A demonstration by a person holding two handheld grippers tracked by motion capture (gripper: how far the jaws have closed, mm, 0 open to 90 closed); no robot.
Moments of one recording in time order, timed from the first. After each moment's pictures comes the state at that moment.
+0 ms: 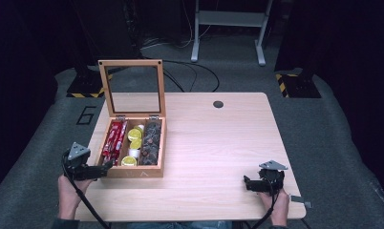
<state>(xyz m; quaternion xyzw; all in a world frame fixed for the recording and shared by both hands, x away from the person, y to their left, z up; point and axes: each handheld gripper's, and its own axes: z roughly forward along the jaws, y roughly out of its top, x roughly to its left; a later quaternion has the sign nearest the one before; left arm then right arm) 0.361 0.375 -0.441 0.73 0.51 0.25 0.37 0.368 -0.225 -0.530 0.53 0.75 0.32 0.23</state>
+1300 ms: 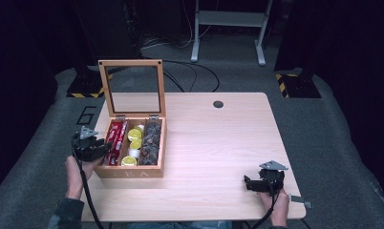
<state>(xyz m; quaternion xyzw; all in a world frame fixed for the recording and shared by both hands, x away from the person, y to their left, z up) 0.419 0.372 -0.443 0.73 0.53 0.26 0.34 0.367 -0.224 -0.530 0.54 0.75 0.32 0.23</state>
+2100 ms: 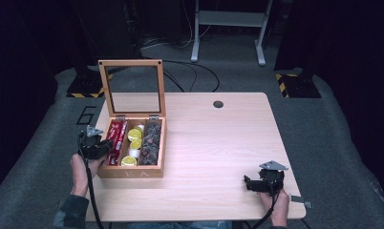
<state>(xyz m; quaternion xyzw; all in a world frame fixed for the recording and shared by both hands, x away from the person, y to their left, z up) 0.430 0.364 -0.451 0.74 0.54 0.26 0.31 0.367 -0.224 -0.530 0.54 0.75 0.32 0.23</state>
